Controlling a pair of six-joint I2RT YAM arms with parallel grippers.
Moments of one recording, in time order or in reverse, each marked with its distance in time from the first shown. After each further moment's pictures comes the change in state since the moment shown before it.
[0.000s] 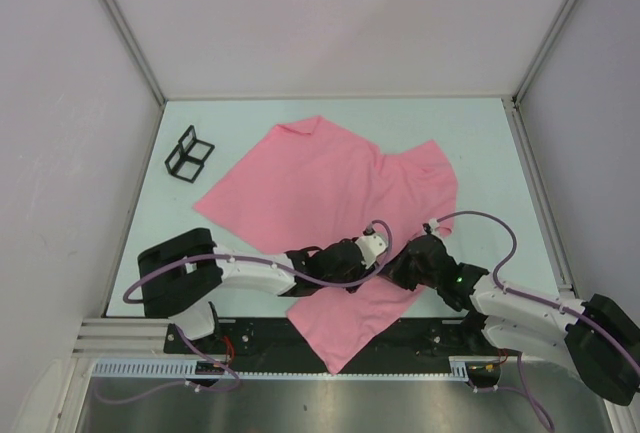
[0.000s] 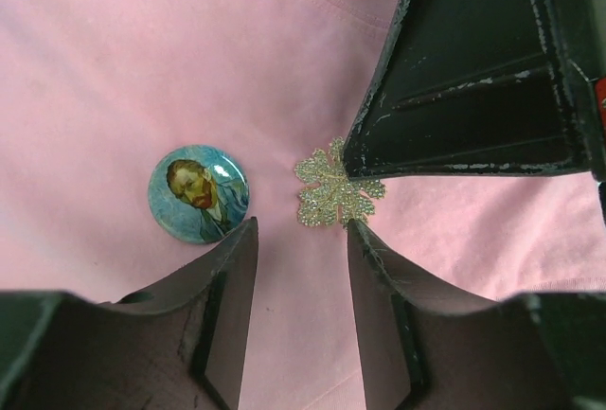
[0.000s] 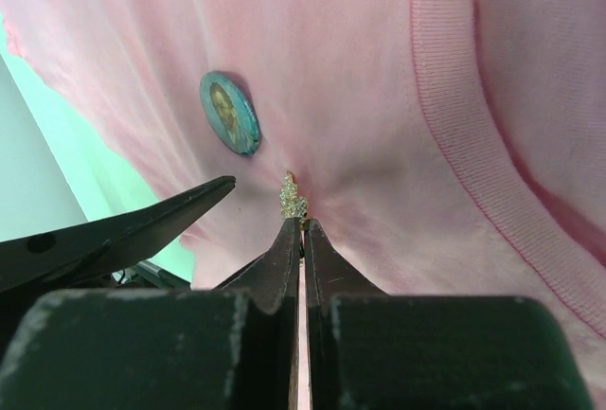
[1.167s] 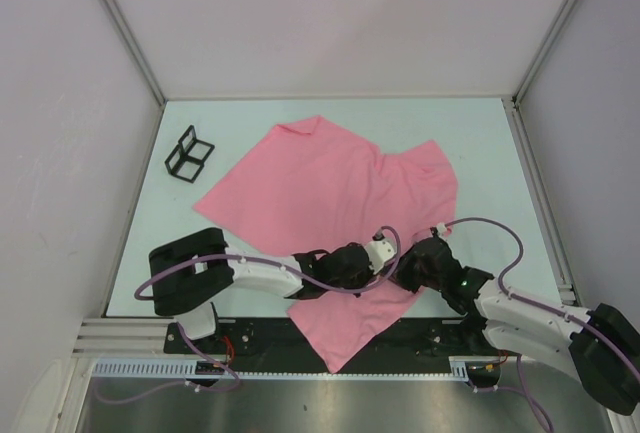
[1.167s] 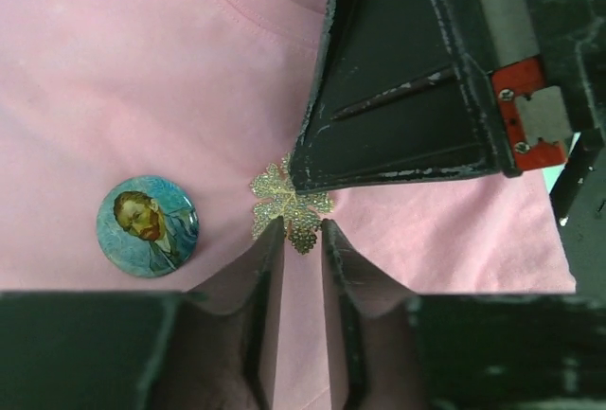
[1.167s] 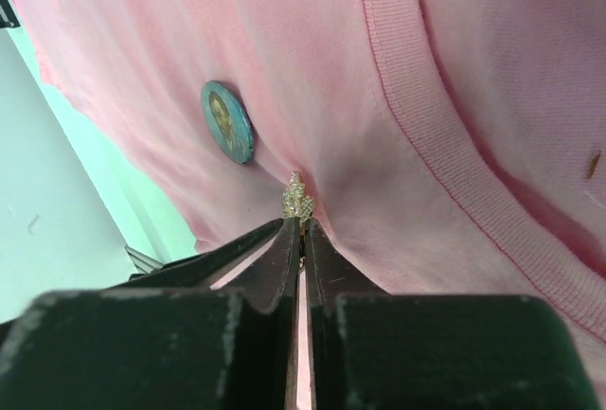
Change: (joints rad) left arm -0.021 0.063 0.031 0.060 0.040 0.017; right arm -0.024 -0.058 -0.042 -0.004 -0.013 0.081
